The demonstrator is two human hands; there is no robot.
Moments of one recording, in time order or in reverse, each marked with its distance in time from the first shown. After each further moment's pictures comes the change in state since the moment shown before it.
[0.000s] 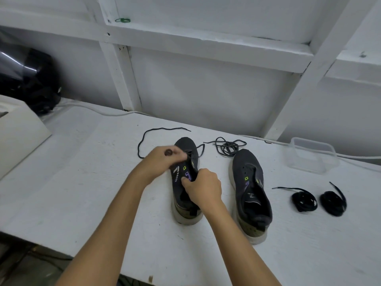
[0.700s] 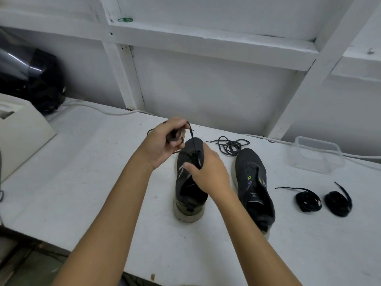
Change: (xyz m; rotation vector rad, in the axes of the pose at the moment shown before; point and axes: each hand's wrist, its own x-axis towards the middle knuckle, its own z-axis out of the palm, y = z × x) left_hand -0.005 0.058 -0.006 -0.684 -0.066 0.105; right_hand 0.024 0.001 -0.017 0.068 0.048 -0.224
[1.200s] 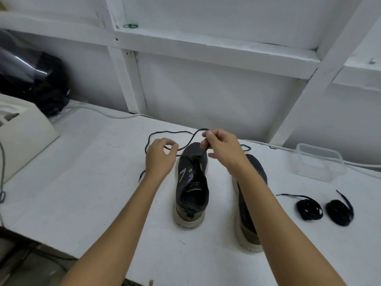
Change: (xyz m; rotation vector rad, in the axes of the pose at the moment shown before) left_hand 0.031 -0.079 -0.042 0.932 0.563 0.244; right_hand 0.038 -0.016 -0.063 0.594 -0.034 -0.040
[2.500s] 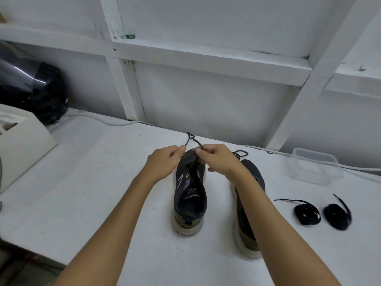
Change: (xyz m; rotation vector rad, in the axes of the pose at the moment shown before) left_hand 0.009 0.022 -0.019 0.169 -0.400 0.048; right_hand 0.011 0.012 -0.005 -0.250 -0.178 0.064
